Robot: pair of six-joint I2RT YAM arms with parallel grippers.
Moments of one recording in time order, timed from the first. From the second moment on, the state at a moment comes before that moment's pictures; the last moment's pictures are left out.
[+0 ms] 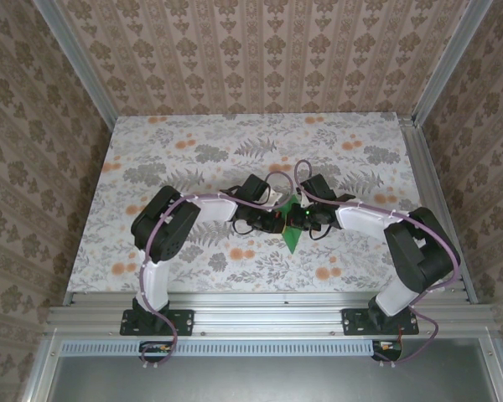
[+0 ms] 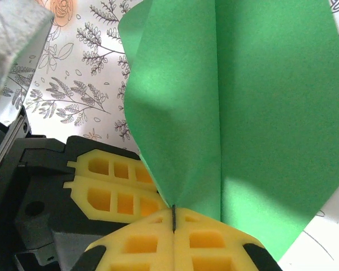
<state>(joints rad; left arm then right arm) -0.76 2.01 1.14 -0.16 0.62 -0.34 0.48 1.62 0.85 -0.26 -0.30 0.66</state>
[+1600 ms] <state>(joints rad) -0.77 1.91 1.12 -0.26 0.47 -0.37 0.45 1.64 0.83 -0.22 -0.32 0.71</state>
